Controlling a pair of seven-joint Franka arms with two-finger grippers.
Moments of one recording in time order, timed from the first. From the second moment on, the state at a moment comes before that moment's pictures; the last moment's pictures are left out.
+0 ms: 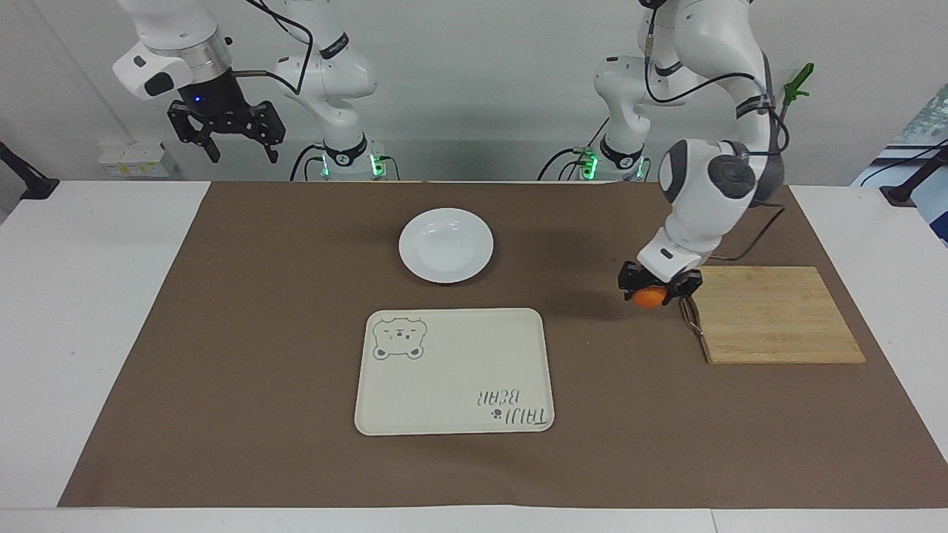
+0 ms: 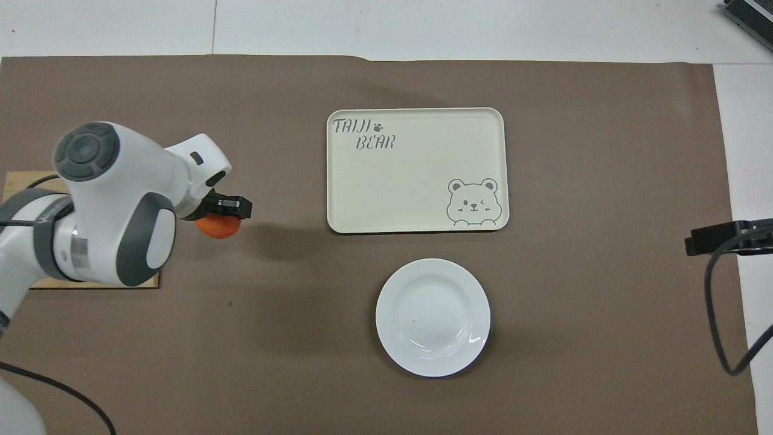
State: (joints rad) left arm -0.36 0.17 0.05 -1.96 -0.07 2.14 -0.12; right arm 0.05 -0.13 -0.05 -1.62 -0.03 1.45 0.00
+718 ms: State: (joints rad) left arm -0.83 0.16 0.04 -1.96 -0.07 2.23 -0.66; right arm 0.05 -0.13 -0.05 -1.63 -0.03 1.45 0.00
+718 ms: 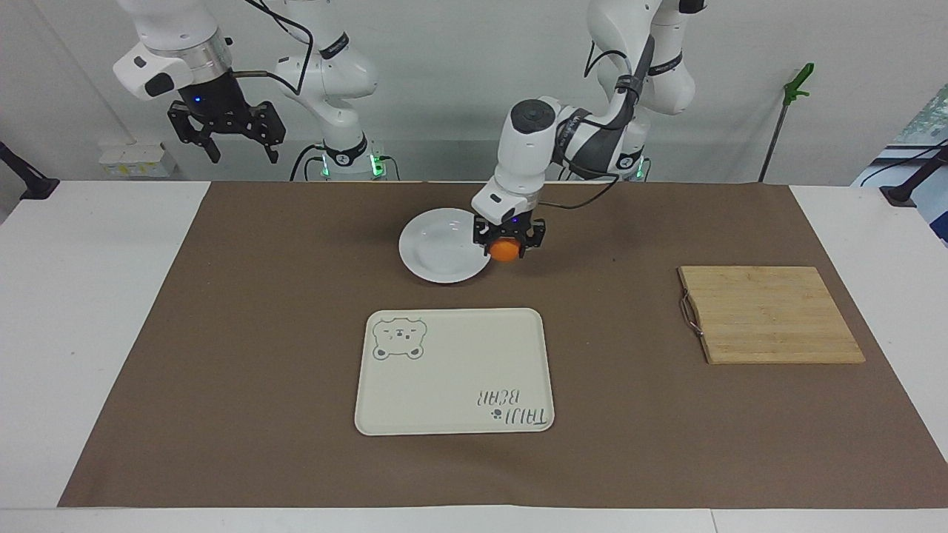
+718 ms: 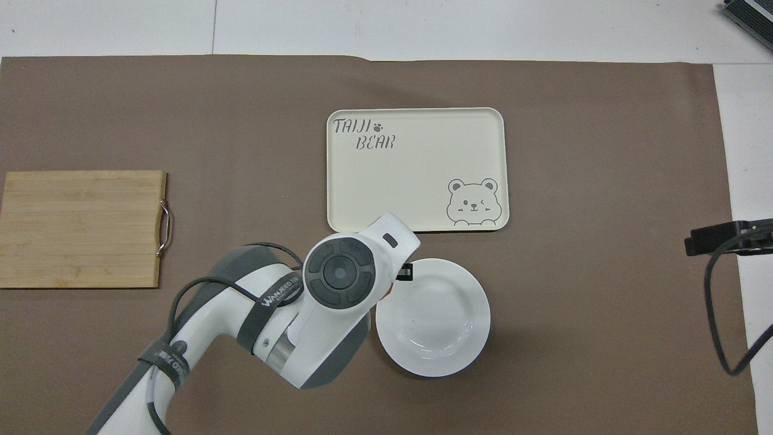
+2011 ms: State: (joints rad) left arm -0.97 0.32 0.03 -1.94 -0.07 2.40 -0.76; right arm 0.05 -0.13 -0.05 -1.63 -0.03 1.45 0.00
